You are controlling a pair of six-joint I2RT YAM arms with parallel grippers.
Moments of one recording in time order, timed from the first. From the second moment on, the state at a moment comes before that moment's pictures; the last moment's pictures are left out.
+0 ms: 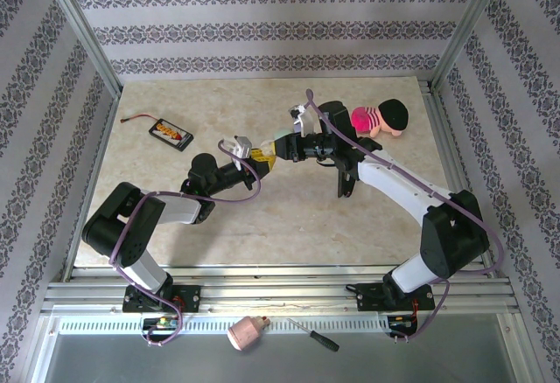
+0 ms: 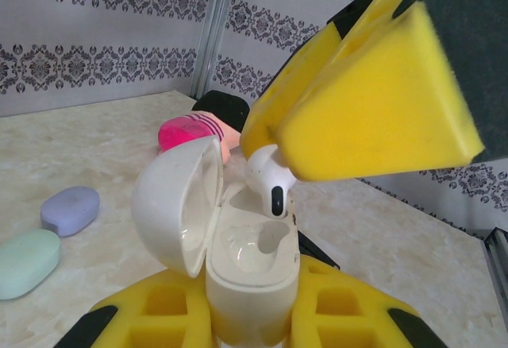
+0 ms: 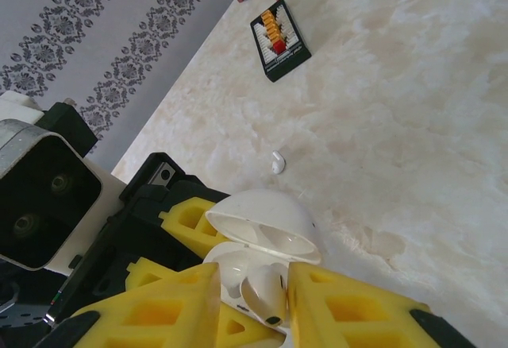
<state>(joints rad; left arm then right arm) -0.44 1.63 0.57 1.08 0.56 -0.28 0.51 1.53 1.15 -0.17 -0.60 0.39</state>
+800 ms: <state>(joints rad) -0.28 1.64 0.55 1.19 0.55 -0.28 0.48 1.46 1.07 -0.15 -0.57 0.36</state>
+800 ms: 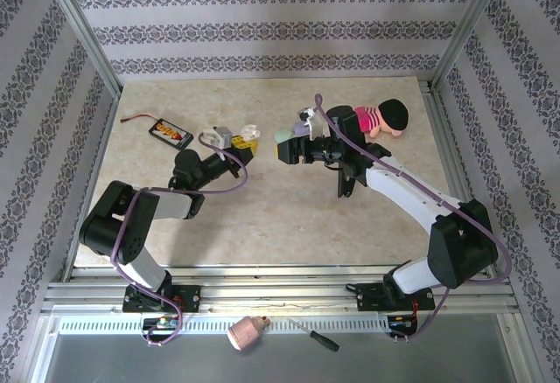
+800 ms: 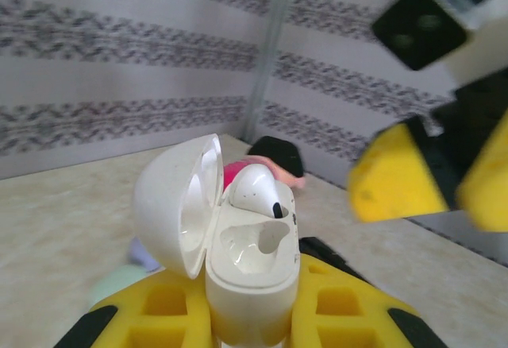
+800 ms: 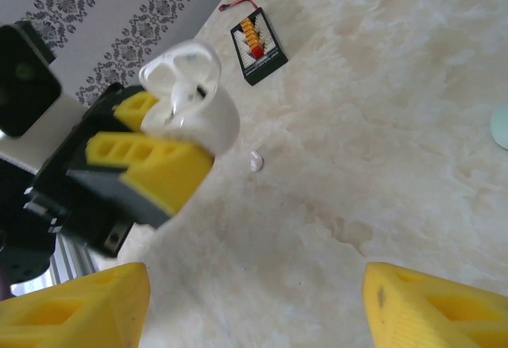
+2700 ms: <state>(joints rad) 0.13 1.44 0.55 0.79 0.33 -0.35 0.84 2.47 1.89 -0.21 -0.26 0.07</state>
